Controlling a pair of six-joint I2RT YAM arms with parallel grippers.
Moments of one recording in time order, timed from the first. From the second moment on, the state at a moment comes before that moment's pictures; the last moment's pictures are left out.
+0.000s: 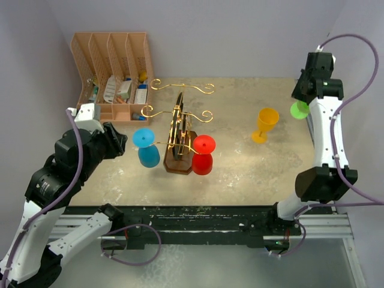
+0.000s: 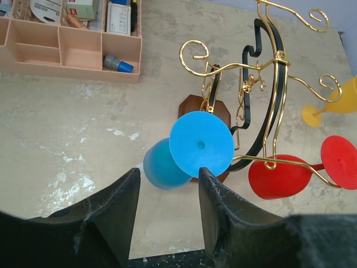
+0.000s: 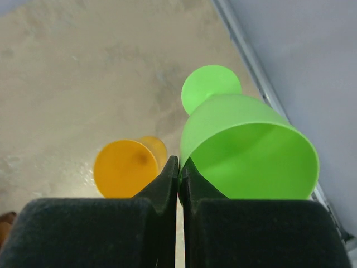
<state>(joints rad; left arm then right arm) -0.54 0.74 1.31 -0.97 -0.34 -0.44 -0.09 1.59 1.90 -0.99 0.33 0.25</state>
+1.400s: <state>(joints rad) -0.54 0.70 1.14 -0.94 -0.17 -0.51 -0.18 1.75 1.60 -0.84 0.11 0.30</state>
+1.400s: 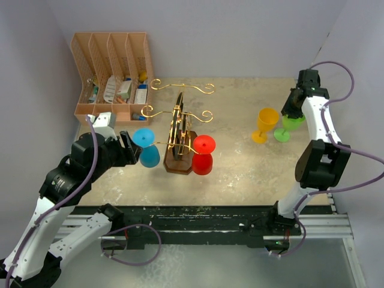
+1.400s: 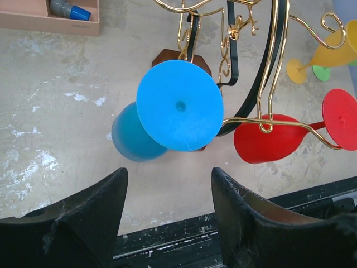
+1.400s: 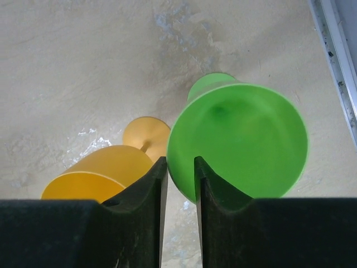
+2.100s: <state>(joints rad) -0.54 0.68 1.16 -0.95 -0.20 -0.58 0.07 1.14 1.52 -0.68 -0.14 0.30</state>
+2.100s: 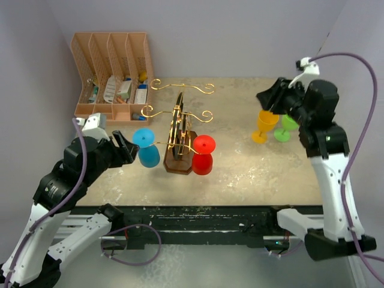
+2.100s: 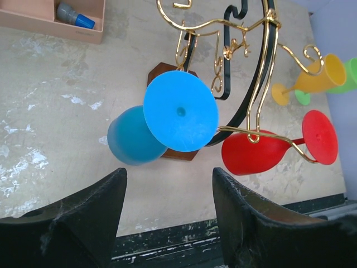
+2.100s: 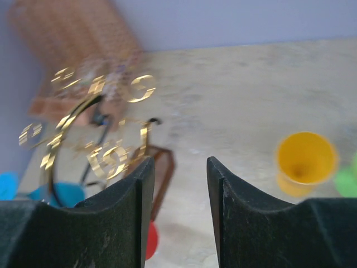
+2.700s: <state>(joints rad) -0.54 0.69 1.05 -0.80 -0.20 -0.87 0.20 0.84 1.25 -0.54 -0.31 0.35</state>
